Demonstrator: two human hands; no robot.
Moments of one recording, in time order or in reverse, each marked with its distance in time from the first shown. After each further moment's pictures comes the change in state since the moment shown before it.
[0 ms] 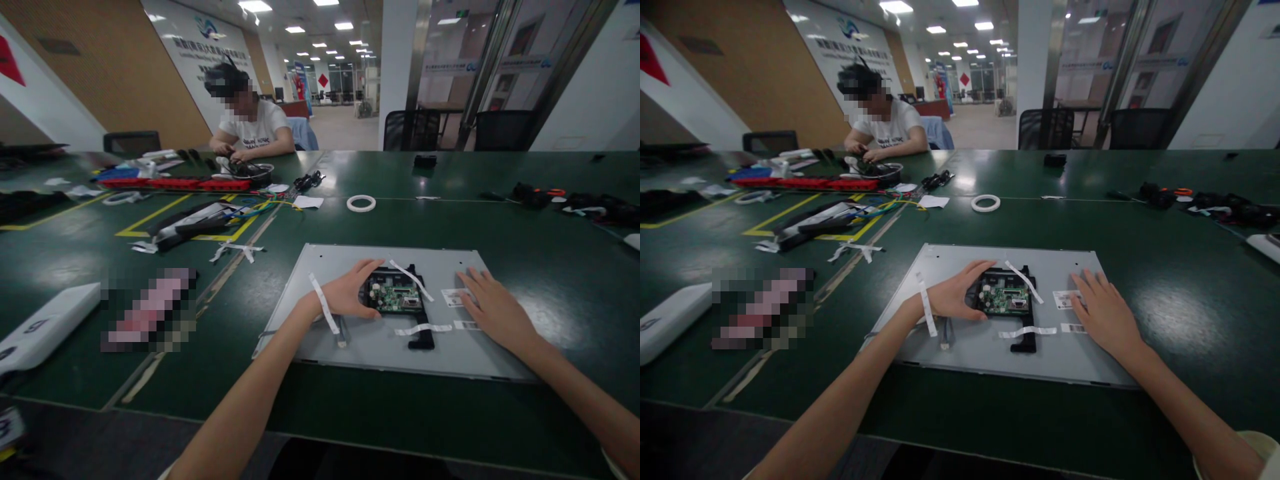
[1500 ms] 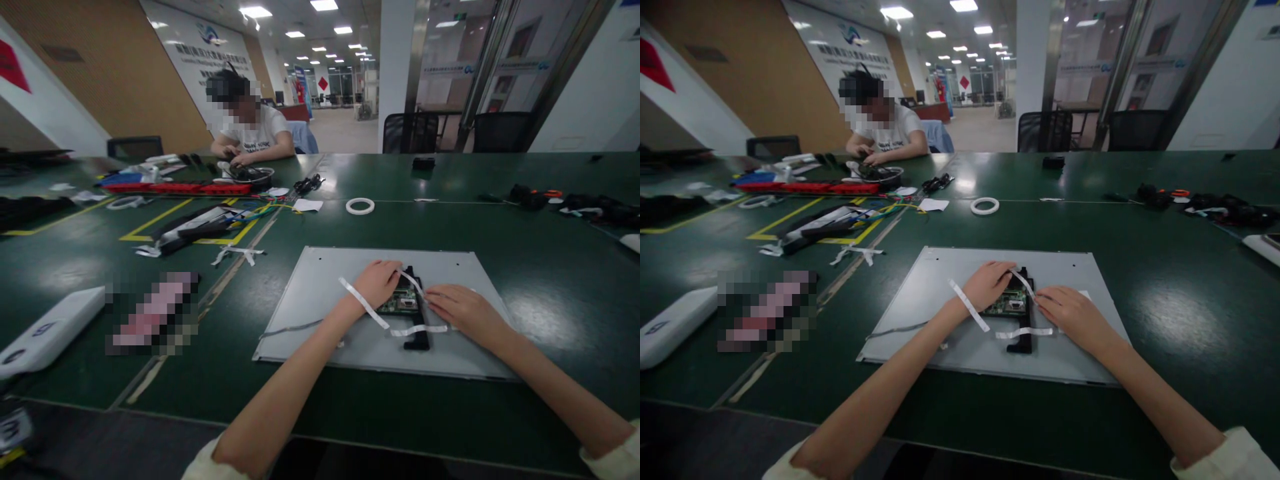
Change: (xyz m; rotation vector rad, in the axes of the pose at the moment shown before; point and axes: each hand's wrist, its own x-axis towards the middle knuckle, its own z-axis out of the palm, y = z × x) left_hand 0.062 0.018 0.042 0.375 0.178 -0.148; right_hand 0.014 -0.045 -0.027 0.353 0.157 -0.458
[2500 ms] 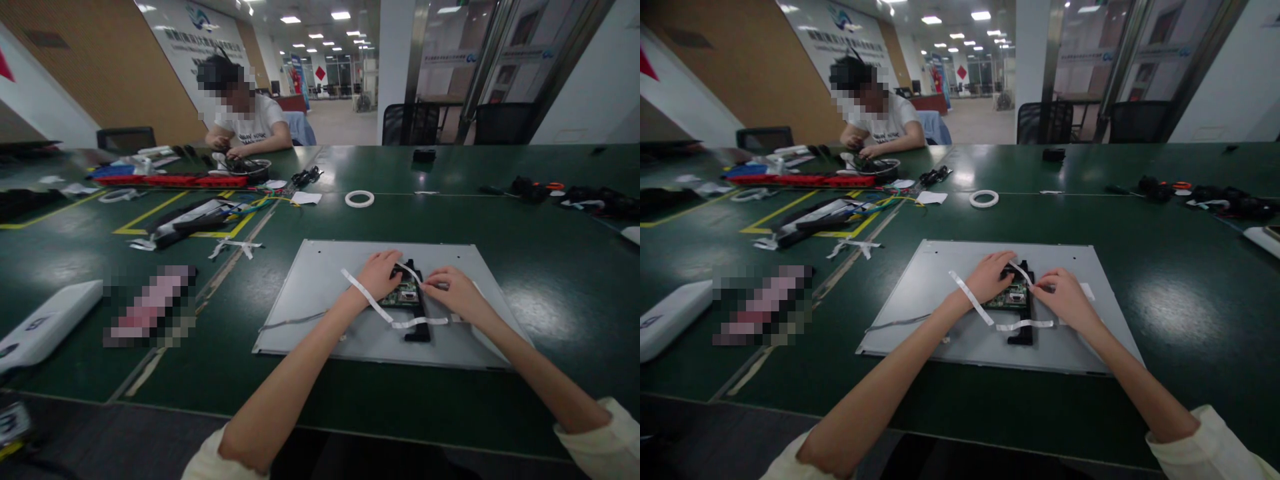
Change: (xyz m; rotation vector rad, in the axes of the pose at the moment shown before) left_hand 0.000 -0.005 0.011 -0.009 0.023 0.000; right_hand 0.019 0.004 0.024 0.324 0.096 0.507
